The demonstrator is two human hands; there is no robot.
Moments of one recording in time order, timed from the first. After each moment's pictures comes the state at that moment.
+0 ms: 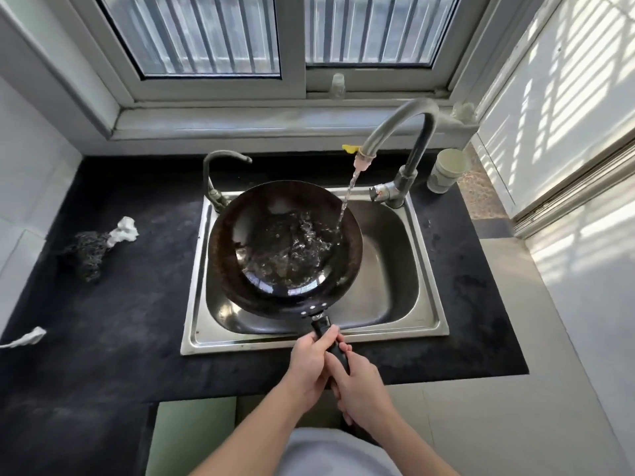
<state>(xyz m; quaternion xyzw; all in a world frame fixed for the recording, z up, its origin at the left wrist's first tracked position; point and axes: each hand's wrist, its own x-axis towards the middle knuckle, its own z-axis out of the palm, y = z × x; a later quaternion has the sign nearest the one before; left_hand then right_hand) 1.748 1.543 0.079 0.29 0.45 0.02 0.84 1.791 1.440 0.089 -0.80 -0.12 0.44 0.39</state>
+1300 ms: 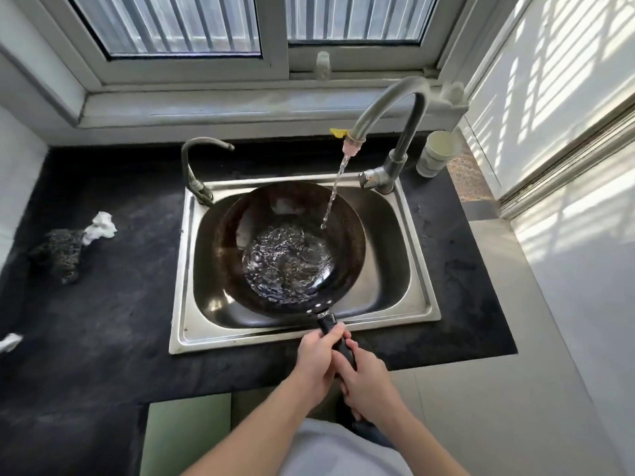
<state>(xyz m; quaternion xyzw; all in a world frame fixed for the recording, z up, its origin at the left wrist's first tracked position) 1.758 1.526 0.059 0.28 0.49 0.00 0.83 1.794 1.425 0.085 -0.82 -0.11 0.44 0.35</state>
